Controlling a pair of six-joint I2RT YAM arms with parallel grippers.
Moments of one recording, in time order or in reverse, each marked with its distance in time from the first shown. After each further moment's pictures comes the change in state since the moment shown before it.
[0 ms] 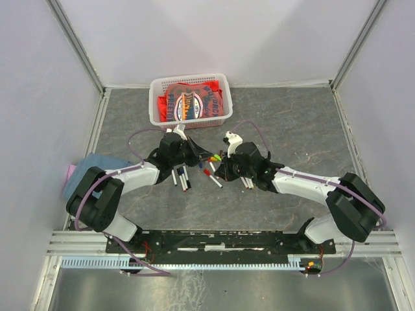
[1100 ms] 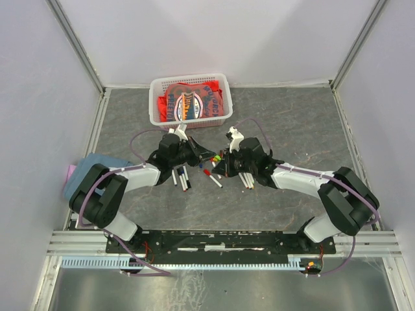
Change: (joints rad) left arm 0.012 0.037 -0.043 0.194 0.103 -0.047; right arm -0.085 0.061 -0.006 0.115 -0.172 0.098
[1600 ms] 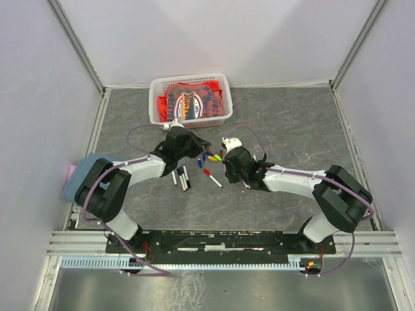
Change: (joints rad) left arm -0.023 0.053 0.152 -0.207 -0.328 0.000; right arm 0.116 0.050 0.050 -0.259 0.490 -0.192
